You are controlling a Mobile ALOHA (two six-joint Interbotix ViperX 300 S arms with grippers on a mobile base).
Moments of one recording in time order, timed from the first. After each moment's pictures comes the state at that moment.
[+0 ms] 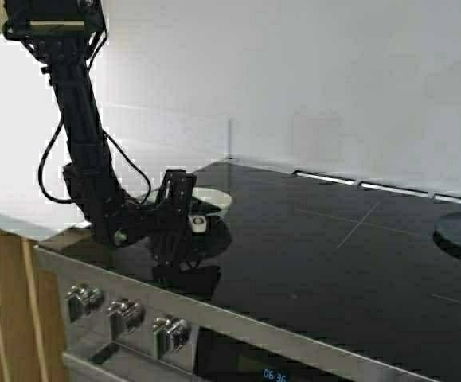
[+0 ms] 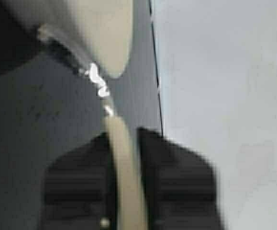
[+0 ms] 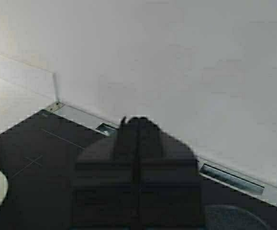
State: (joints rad) left arm -0.37 1.05 0.28 0.27 -1.18 -1.51; right arm 0.01 -0.94 1.20 -0.02 -0.24 0.01
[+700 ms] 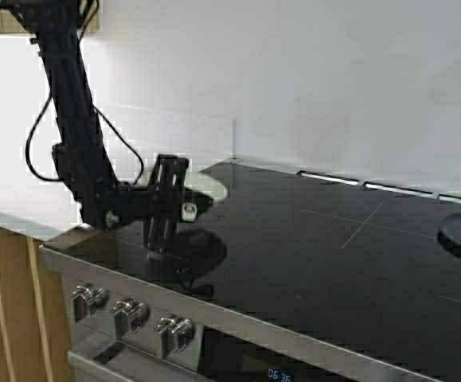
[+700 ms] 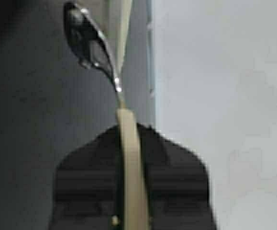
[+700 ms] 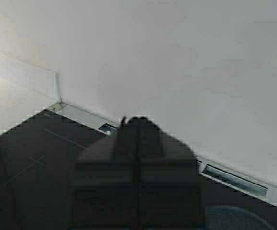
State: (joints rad) left arm -0.37 0.91 0.43 0.24 -1.19 -1.52; right arm 0.01 -0.94 1.20 -0.03 -0.24 0.01
